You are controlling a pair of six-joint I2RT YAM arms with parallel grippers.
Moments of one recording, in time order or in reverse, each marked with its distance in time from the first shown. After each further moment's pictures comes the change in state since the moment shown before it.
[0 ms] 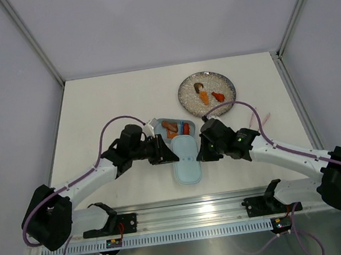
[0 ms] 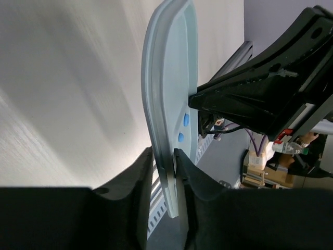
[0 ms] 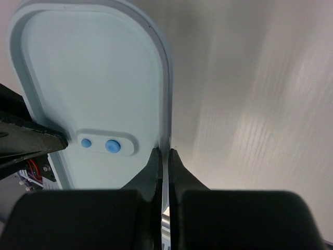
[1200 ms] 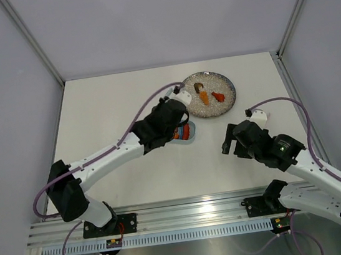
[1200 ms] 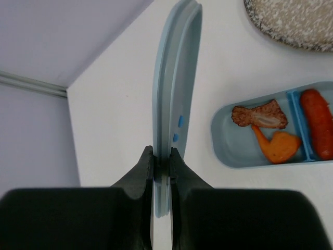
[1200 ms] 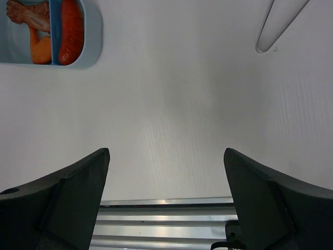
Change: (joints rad) left arm -0.304 0.290 0.730 -0.462 -1.393 0.986; right arm -0.094 -0.383 0.011 -0.384 0.380 0.060
